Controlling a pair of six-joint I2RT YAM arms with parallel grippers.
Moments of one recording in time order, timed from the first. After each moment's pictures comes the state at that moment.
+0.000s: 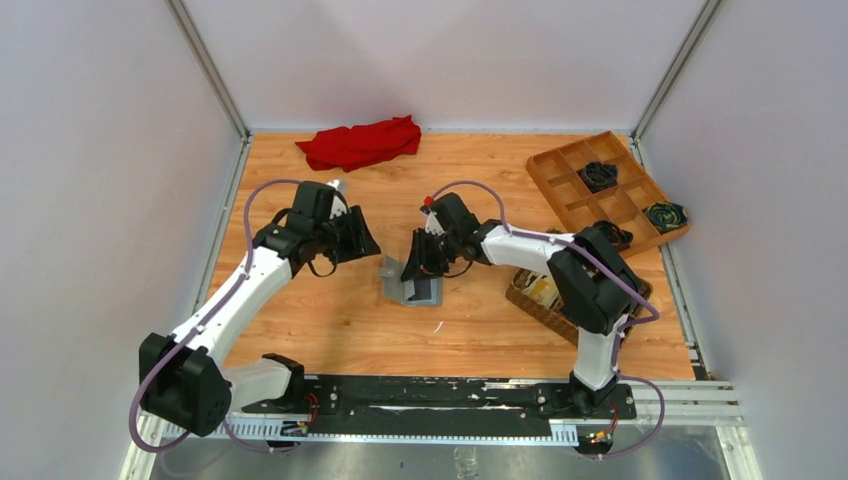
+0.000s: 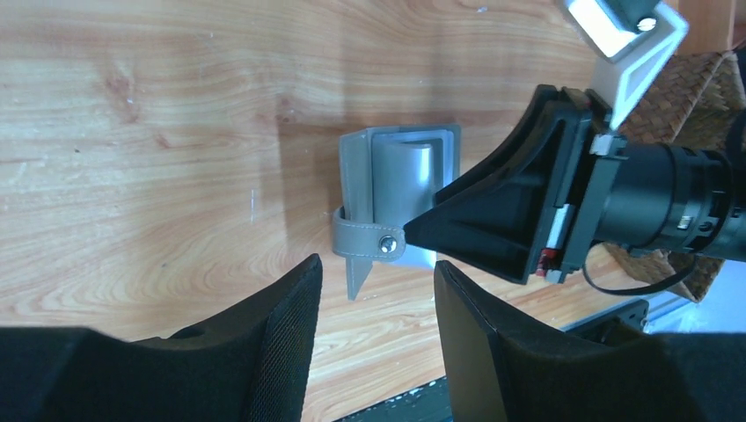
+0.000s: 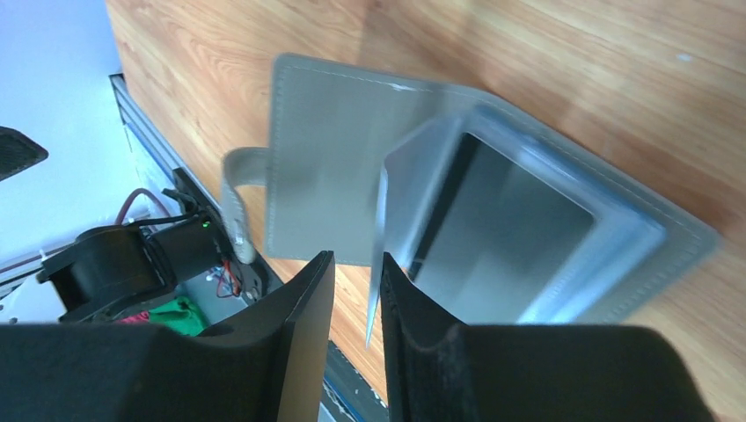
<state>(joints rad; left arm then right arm) -0.34 1.18 0.91 -0.56 0.22 -0.59 0.73 1.85 1.14 -0.14 -0.51 0.73</state>
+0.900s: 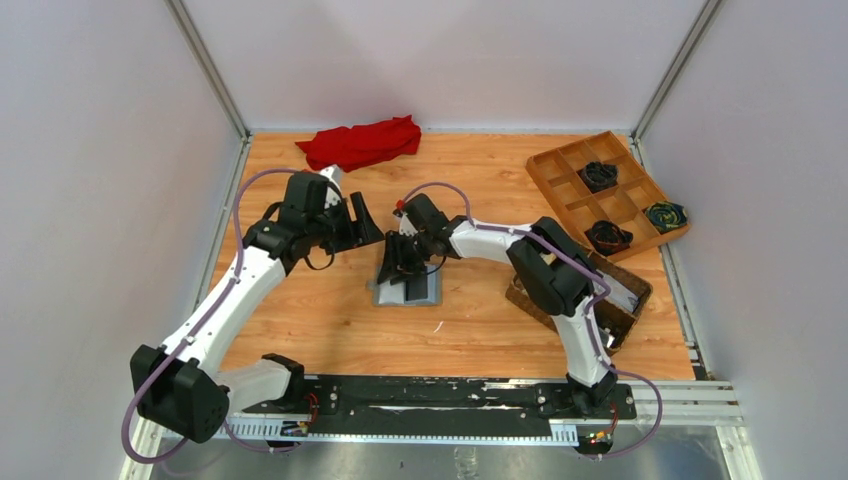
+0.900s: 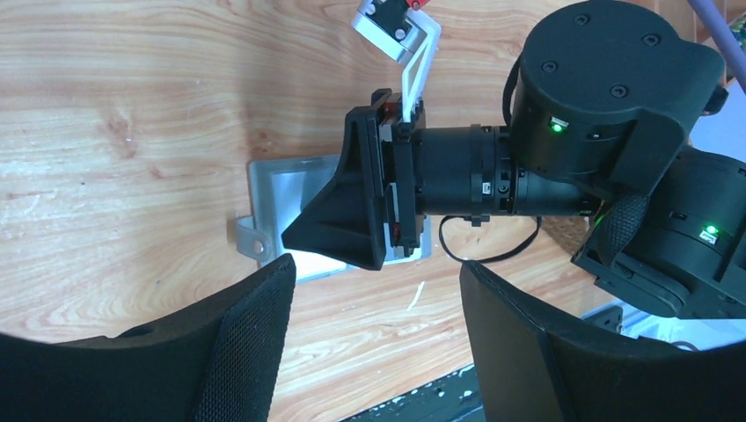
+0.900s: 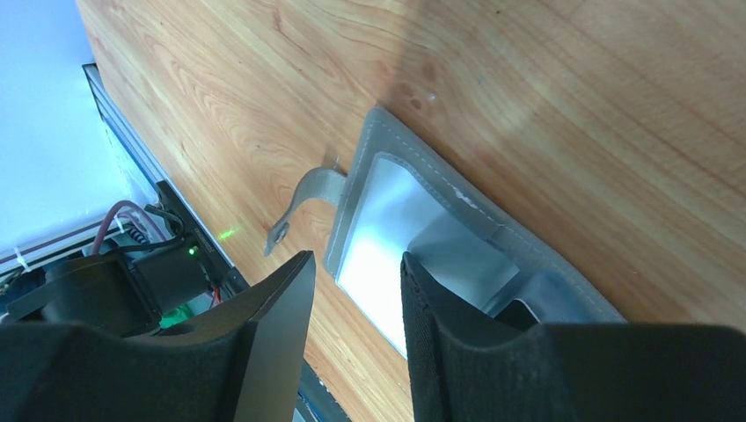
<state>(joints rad) -0.34 1.15 1.02 -0.62 0.20 -0.57 0.80 2.11 1.41 -0.18 -0.55 0.72</state>
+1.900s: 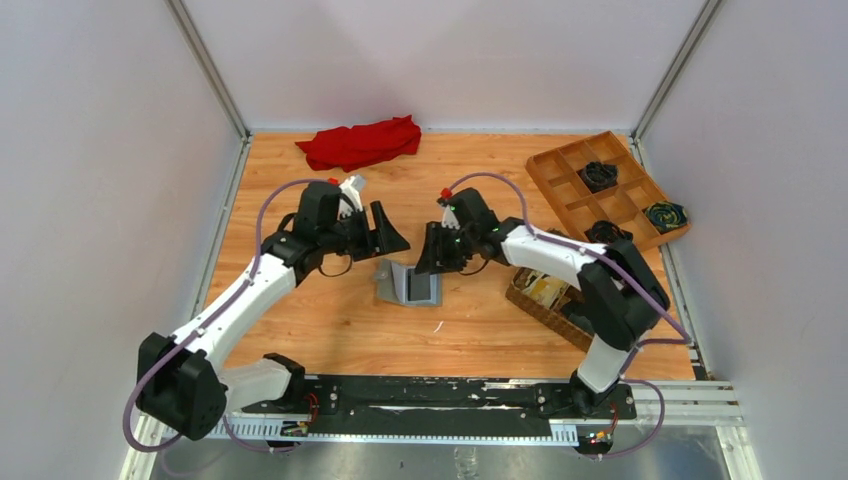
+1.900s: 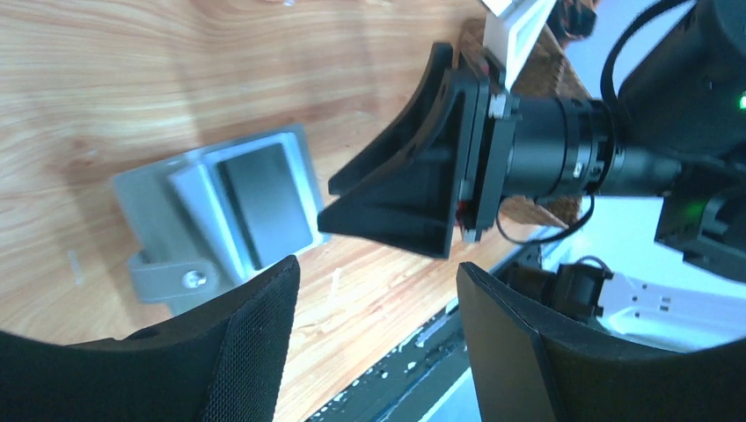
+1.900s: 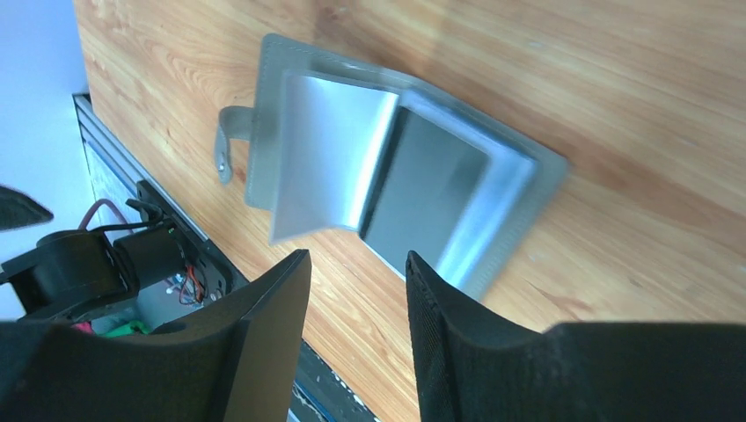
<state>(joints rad) -0.39 1.15 0.86 -0.34 0.43 -0.66 0.72 1.74 1.12 -0.21 -0.42 0.64</state>
